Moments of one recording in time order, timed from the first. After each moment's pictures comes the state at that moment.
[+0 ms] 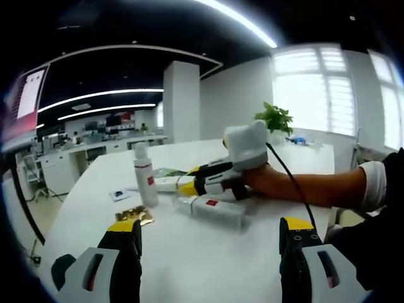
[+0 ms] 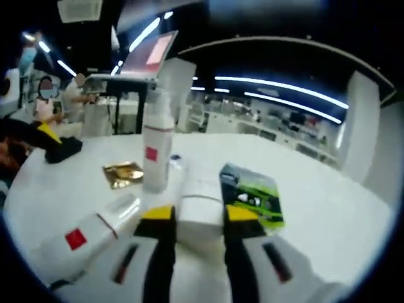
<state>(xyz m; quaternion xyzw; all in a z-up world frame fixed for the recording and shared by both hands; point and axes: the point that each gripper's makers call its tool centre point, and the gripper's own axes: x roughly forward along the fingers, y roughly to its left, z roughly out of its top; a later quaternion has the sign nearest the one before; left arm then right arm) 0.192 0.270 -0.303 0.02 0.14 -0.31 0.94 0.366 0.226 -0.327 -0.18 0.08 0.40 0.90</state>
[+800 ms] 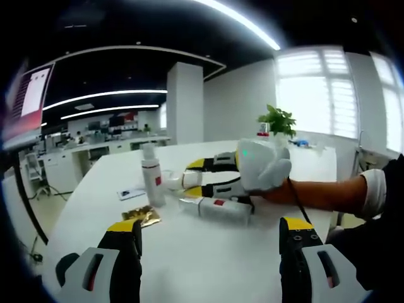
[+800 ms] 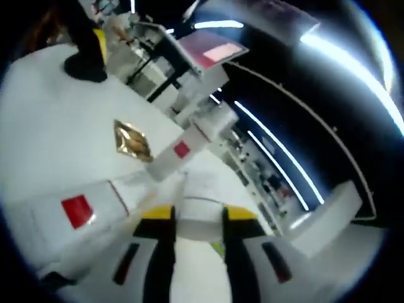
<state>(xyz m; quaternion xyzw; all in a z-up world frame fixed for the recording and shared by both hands) 0.192 0.282 -0.299 0.02 0.14 -0.30 0.94 0.354 0.232 -0.308 -0.48 -0.09 0.32 0.81</state>
